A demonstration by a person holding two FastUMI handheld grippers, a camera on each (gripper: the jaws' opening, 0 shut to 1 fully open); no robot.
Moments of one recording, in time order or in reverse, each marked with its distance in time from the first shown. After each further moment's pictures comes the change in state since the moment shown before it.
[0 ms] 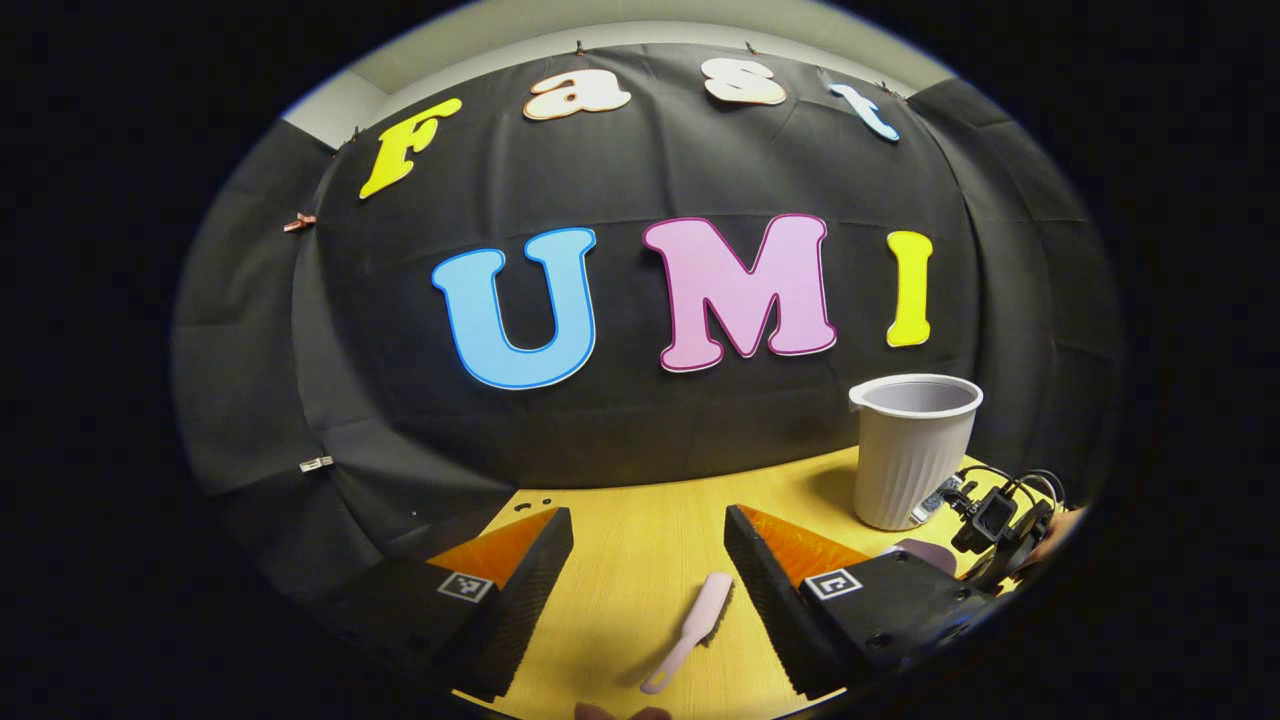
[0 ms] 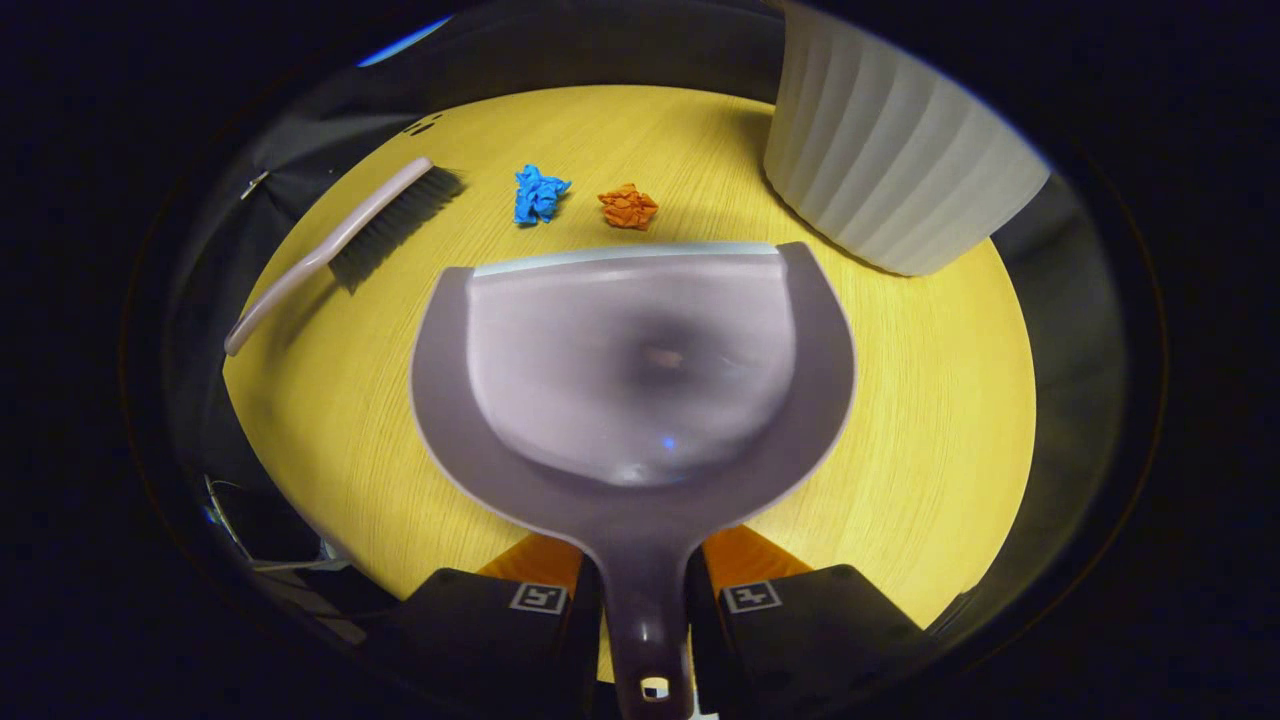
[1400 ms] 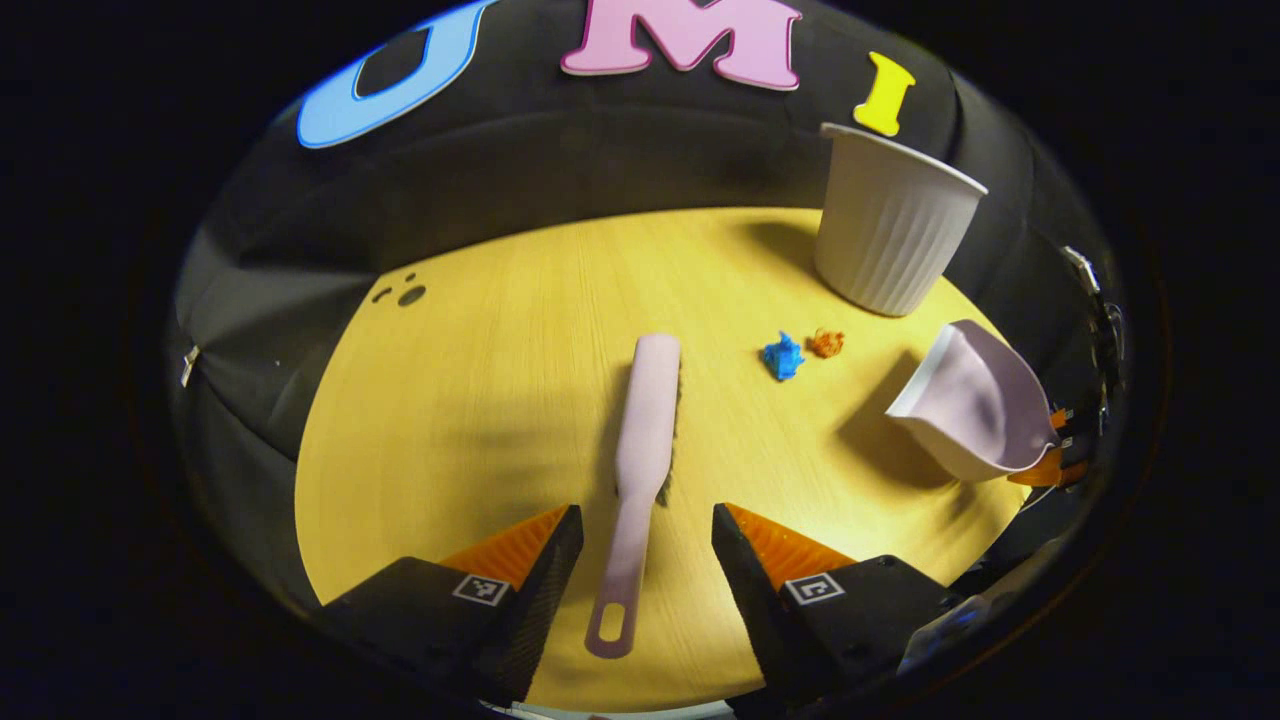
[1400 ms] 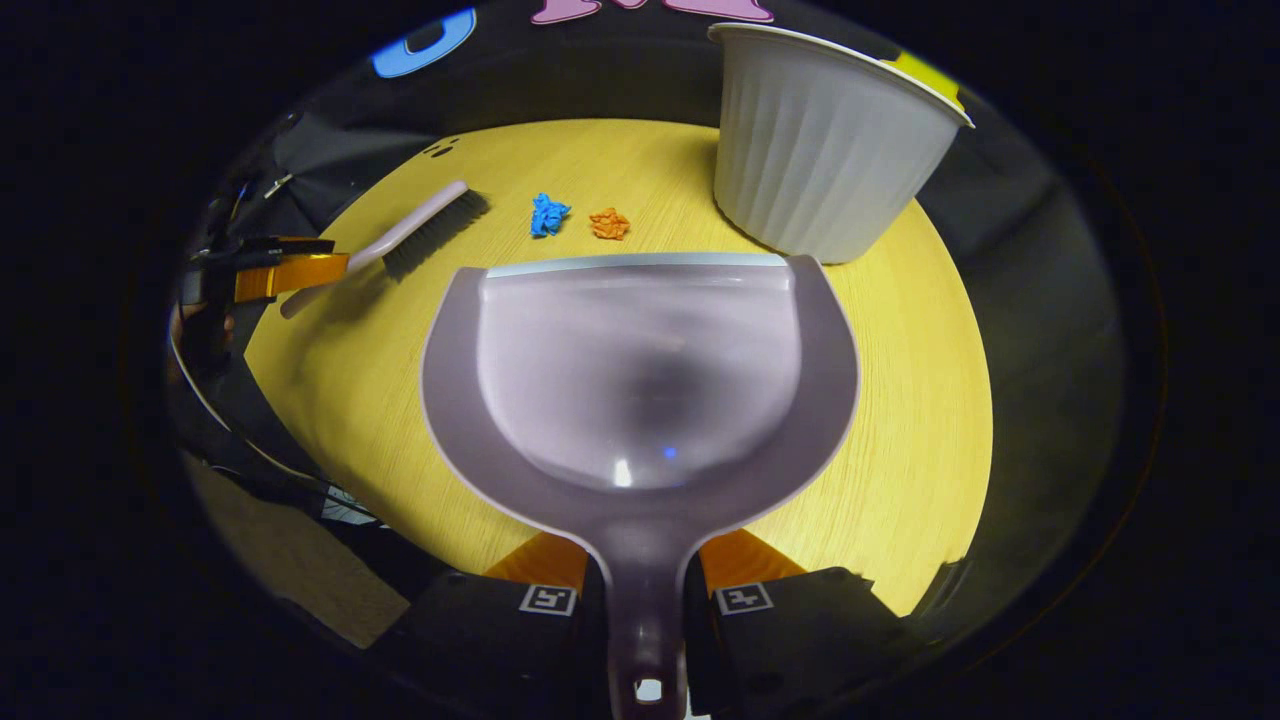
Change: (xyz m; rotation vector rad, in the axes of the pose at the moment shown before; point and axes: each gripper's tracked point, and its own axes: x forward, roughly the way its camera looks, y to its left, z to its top) left arm 0.055 -0.041 -0.247 0.033 0.788 -0.306; right arm -0.069 -0.023 -0.046 0.016 -0.111 -0.003
